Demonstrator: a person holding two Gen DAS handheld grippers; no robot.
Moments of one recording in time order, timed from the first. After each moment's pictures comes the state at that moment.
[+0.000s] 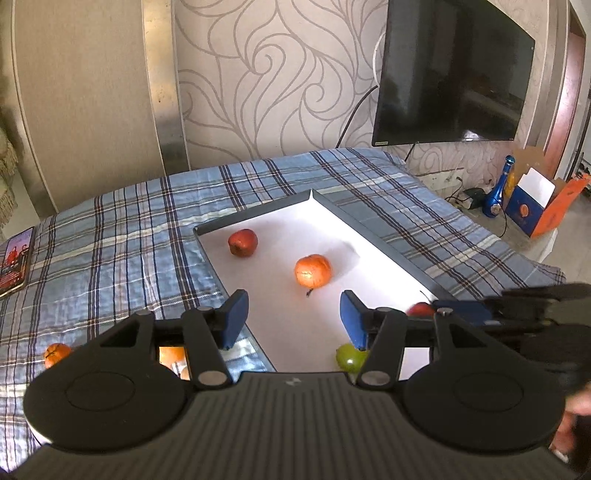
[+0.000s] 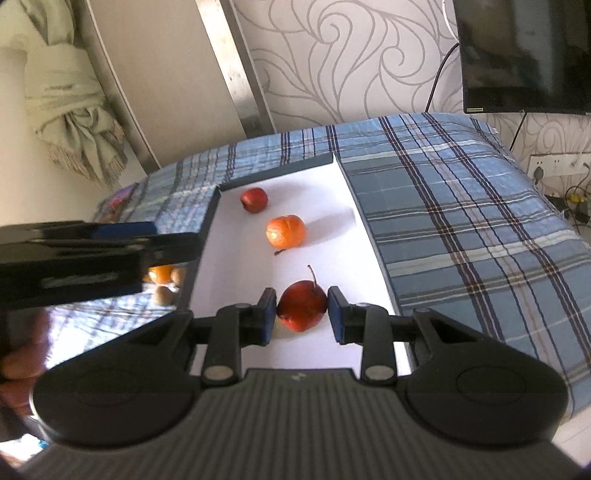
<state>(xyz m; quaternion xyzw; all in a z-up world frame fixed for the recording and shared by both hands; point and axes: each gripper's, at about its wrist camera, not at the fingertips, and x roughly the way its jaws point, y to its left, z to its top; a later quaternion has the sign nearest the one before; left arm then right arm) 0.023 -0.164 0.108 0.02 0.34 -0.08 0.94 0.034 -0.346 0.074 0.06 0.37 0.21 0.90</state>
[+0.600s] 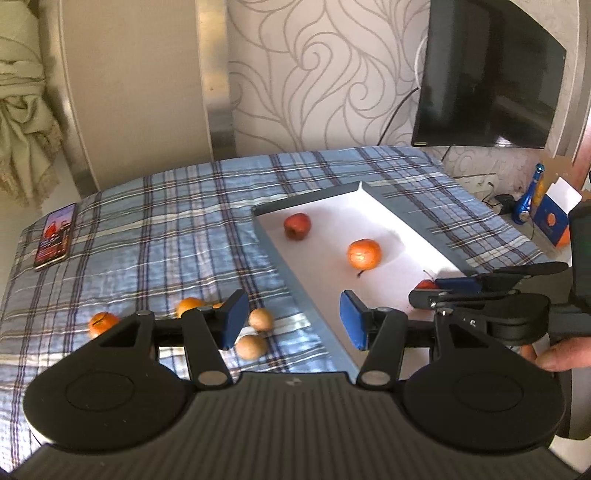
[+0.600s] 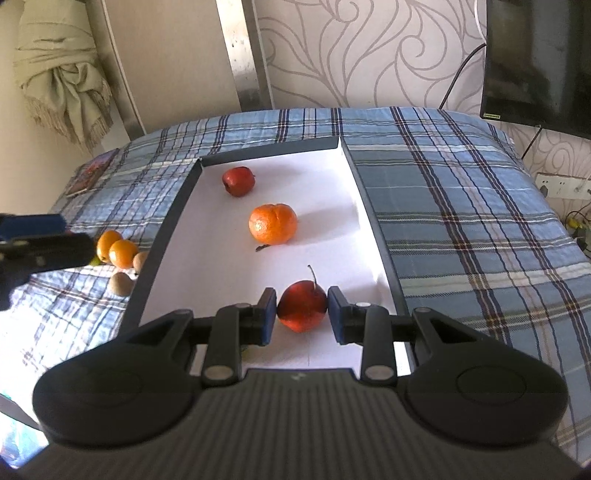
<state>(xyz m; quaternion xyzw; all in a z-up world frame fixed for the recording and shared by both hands) 0.001 -0.125 0.108 0.01 0.35 -0.02 0.94 0.067 -0.317 0.048 0.00 0.38 0.20 0.90</state>
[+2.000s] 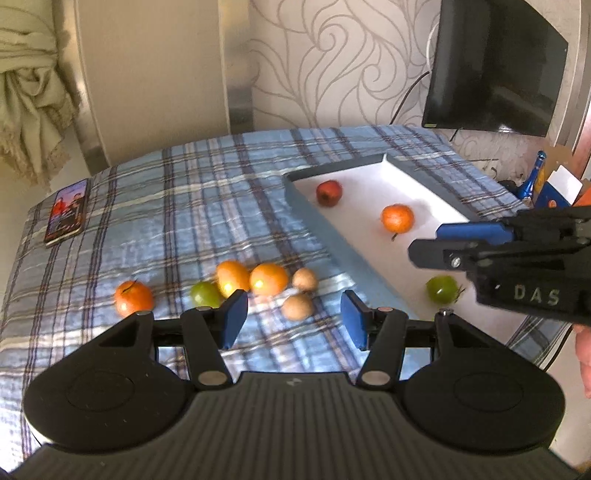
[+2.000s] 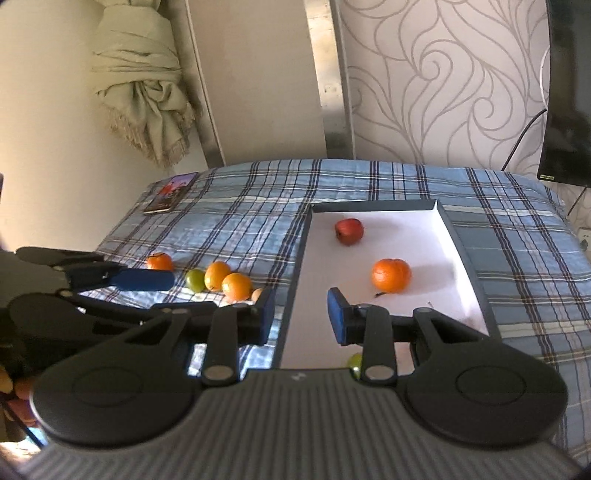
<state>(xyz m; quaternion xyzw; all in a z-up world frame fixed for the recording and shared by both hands) -0.019 -0.078 0.084 0.01 0.37 -0.02 0.93 0.020 -0.259 0.100 -0.01 0.32 0.29 0.90</state>
